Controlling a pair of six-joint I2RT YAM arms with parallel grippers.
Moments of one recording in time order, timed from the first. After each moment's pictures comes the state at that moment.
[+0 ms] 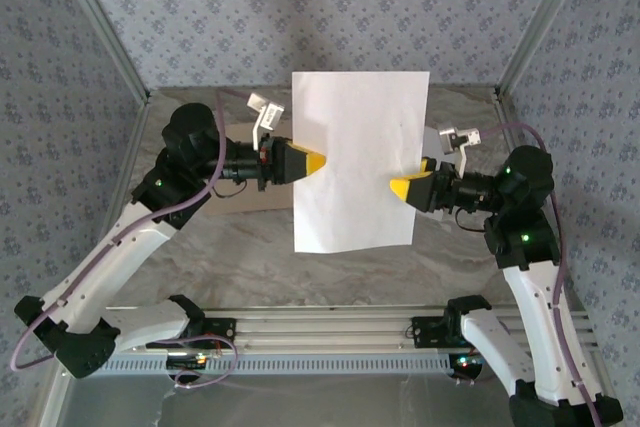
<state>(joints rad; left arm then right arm) -0.68 1.13 1.33 -0.20 0.90 -0.65 0.15 0.77 1.01 -0.19 -1.22 0.67</state>
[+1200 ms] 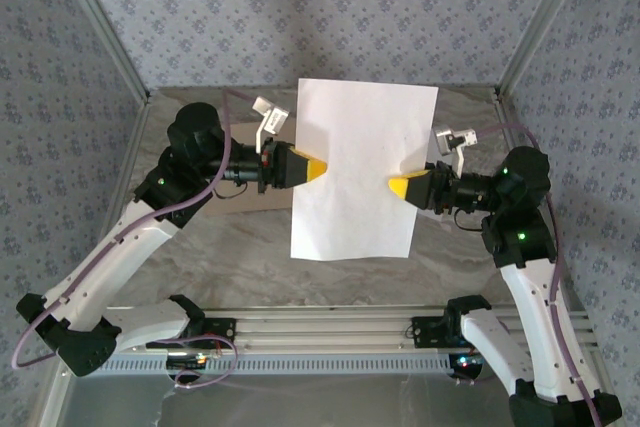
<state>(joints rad) -0.68 1.14 1.32 -0.22 0.95 -0.64 0.15 0.77 0.98 -0.14 -1.25 0.72</state>
